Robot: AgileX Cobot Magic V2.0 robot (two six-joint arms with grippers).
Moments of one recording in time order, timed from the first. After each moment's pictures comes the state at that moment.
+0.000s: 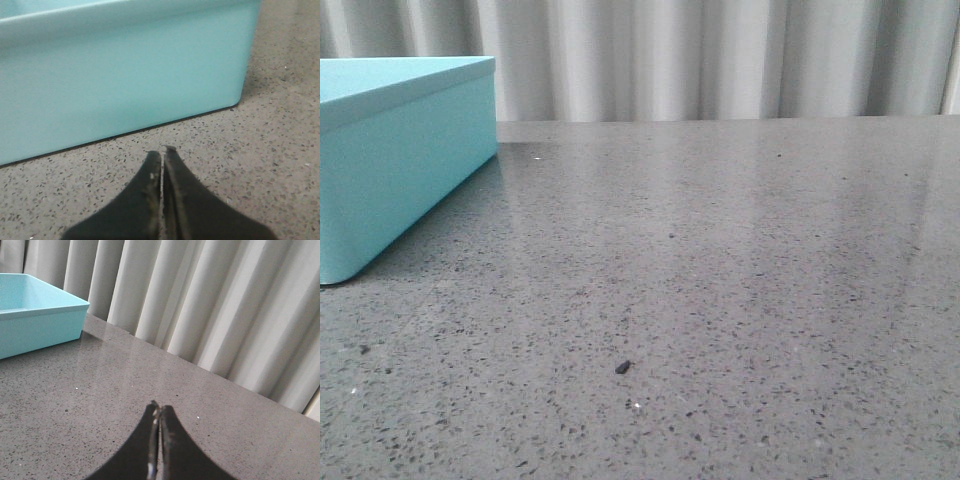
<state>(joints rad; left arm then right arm) -0.20 0.03 0.00 -0.26 0.32 0.31 0.38 0.08 -0.53 -0.06 0.53 -0.27</state>
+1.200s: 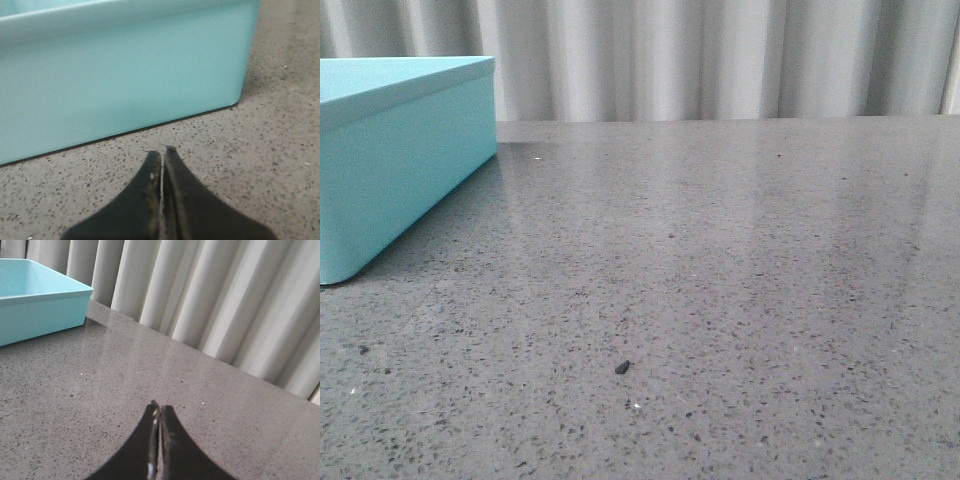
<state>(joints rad) -0.20 0.03 0.00 -0.26 0.32 0.31 0.38 0.08 -0.52 -0.05 0.58 -0.27</state>
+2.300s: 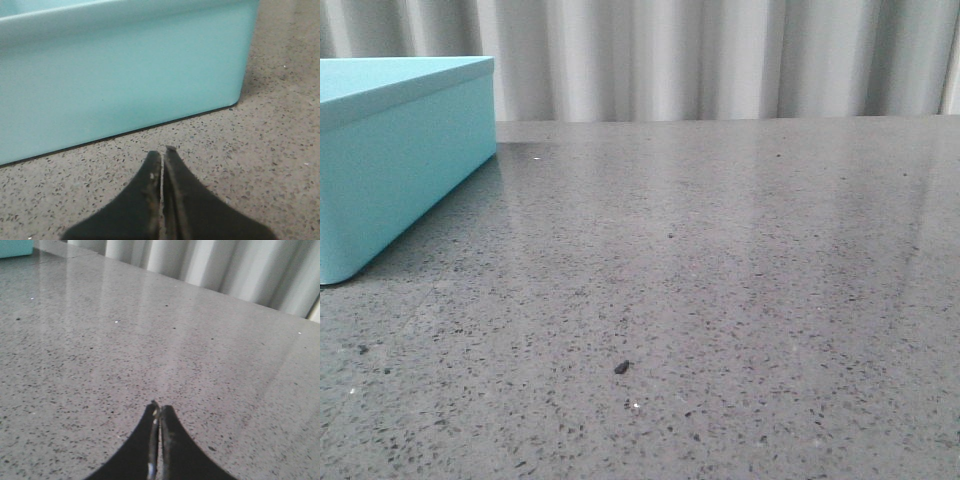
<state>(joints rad) -0.20 0.03 0.00 -0.26 0.32 0.31 0.18 0.07 0.00 0.01 0.13 -0.27</state>
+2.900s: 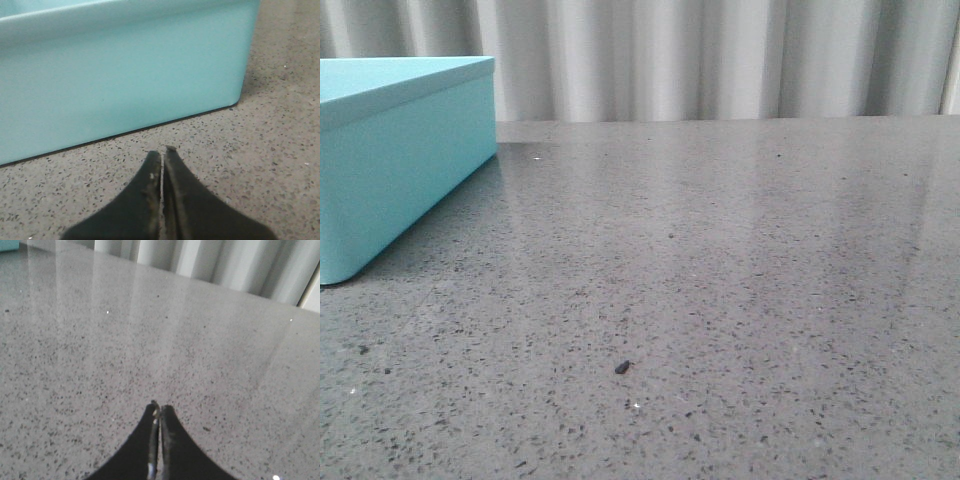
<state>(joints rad) -0.20 0.03 0.00 -0.26 0.32 0.31 0.15 -0.01 0.01 0.03 0.23 -0.27</state>
